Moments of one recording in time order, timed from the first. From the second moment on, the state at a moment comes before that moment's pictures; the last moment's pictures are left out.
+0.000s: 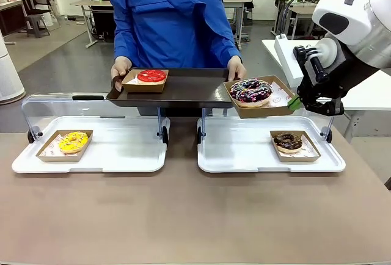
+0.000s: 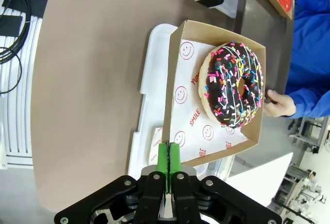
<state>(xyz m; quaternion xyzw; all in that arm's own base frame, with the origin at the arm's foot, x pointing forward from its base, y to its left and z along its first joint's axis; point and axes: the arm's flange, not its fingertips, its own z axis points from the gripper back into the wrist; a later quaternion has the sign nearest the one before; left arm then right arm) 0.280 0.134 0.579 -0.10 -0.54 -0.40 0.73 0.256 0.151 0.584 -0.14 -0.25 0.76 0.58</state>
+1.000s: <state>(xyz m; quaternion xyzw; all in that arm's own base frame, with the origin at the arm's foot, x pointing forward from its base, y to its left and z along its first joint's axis) 0.280 0.134 0.579 -0.10 -0.54 -0.40 0.73 0.382 0.258 0.589 -0.12 -0.25 0.71 0.65</state>
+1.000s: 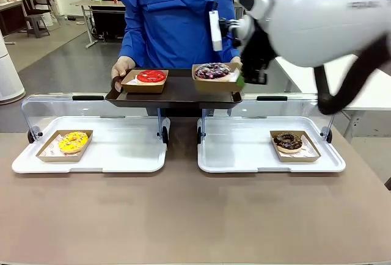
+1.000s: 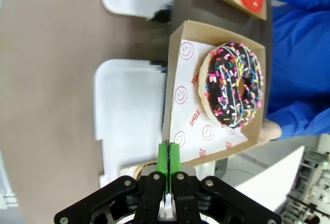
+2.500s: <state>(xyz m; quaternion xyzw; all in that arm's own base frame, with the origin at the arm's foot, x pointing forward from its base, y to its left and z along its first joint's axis) 0.280 0.134 0.579 -0.10 -0.54 -0.40 0.73 0.498 0.306 0.528 -0.12 -0.25 0.69 0.67</state>
